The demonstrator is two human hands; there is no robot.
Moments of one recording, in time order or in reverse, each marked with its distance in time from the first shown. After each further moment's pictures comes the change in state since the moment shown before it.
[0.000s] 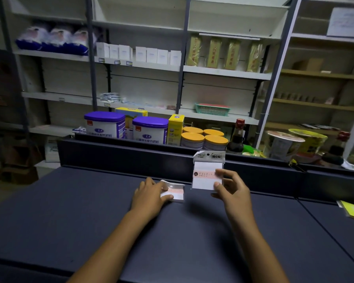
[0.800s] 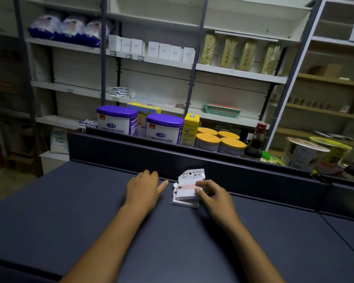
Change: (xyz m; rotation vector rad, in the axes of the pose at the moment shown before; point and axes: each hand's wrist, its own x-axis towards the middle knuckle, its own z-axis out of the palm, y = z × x) left_hand 0.021 -0.043 -0.030 0.308 0.172 -0.025; right_hand 0.029 0.040 0.068 -0.498 -0.230 0.028
